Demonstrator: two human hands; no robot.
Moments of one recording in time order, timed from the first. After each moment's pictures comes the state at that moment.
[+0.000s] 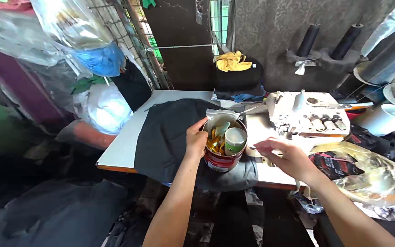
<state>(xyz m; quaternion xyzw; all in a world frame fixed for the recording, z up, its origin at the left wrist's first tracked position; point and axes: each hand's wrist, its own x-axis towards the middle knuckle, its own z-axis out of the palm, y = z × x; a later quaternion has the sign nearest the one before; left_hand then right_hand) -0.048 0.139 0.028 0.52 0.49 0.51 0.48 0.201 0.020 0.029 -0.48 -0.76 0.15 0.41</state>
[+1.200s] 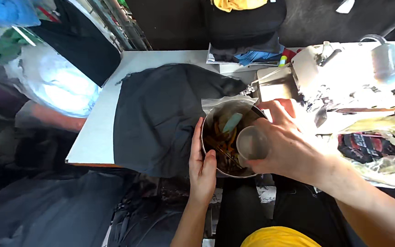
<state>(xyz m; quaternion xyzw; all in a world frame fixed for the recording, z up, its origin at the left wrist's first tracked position) -0.067 0.083 -0.036 0.56 0.34 0.57 0.49 0.127 0.059 0.060 -0.65 -0.74 0.08 0.13</state>
